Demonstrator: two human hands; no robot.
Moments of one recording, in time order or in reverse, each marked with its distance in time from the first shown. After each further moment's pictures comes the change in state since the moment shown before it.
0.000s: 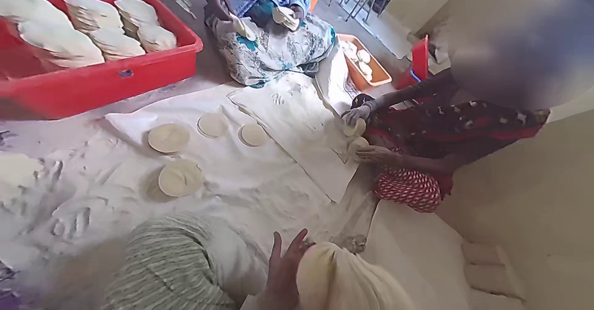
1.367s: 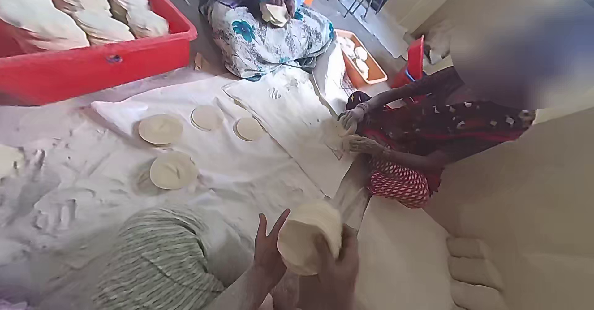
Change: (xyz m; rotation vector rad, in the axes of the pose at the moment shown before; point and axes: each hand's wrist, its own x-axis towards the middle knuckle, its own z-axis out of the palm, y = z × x) left_hand 0.013 0.019 -0.008 -0.087 -0.045 0.144; right_hand 0.049 -0.070 0.083 -0.398 0.509 -0.316
